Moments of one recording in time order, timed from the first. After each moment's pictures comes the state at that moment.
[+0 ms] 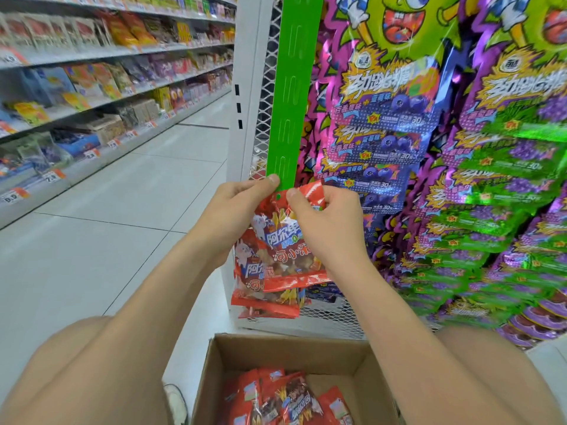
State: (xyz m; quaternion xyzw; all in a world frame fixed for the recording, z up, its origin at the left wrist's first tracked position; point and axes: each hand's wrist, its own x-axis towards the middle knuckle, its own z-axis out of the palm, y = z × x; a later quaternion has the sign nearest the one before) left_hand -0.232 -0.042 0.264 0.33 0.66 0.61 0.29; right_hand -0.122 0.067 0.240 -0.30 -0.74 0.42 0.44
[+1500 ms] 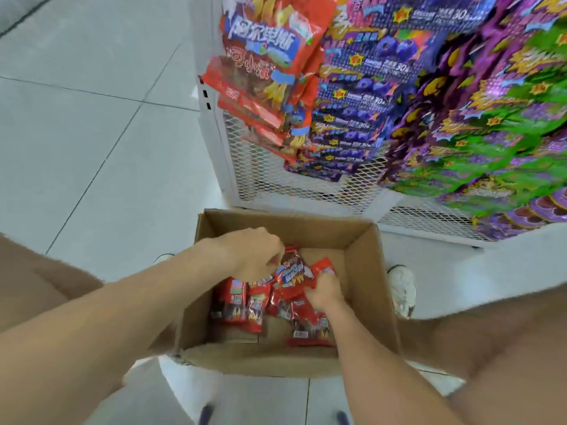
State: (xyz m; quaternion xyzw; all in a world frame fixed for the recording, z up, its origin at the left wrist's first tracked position) left_hand -0.185 -0.079 0.014 0.63 0.70 -0.09 0.32; right_hand 0.006 0.023 -0.181 -0.55 -0.74 0.32 -0.21
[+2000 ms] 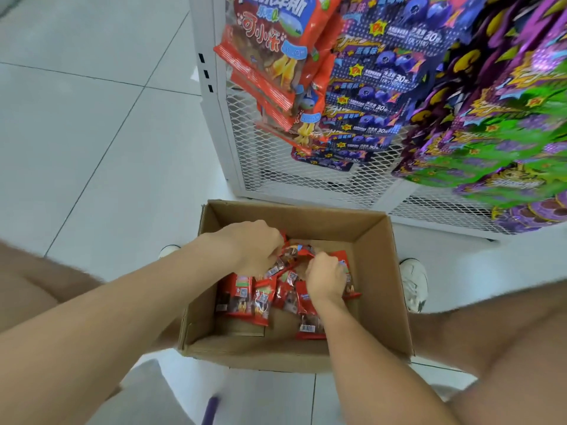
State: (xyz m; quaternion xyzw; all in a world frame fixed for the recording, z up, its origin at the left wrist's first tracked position) left_hand -0.190 -0.079 0.011 0.59 0.73 -0.12 0.34; right_hand -0.028 0.005 -0.144 -0.55 -0.81 0.17 -0.10
